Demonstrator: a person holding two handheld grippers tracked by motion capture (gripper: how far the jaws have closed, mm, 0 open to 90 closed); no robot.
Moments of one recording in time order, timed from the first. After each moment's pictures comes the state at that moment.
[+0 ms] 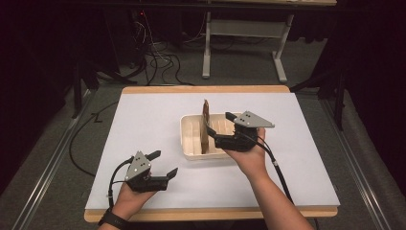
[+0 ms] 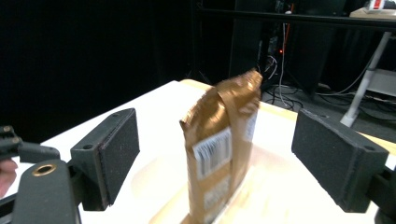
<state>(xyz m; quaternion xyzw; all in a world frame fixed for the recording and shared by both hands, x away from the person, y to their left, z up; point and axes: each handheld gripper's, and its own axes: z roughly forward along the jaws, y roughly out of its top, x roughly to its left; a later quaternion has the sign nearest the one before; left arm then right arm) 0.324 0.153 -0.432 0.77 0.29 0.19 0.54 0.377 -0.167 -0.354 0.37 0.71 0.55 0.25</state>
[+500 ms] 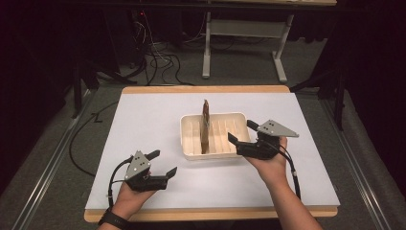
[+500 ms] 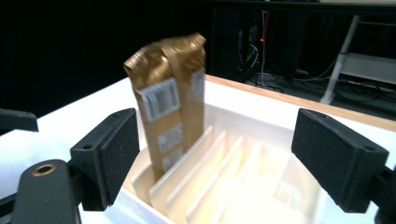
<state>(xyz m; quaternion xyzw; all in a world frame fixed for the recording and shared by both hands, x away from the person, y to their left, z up) 0.326 0.155 -0.433 0.77 0.30 0.19 0.54 0.357 -0.223 -0.368 0.40 0.70 0.53 0.26</state>
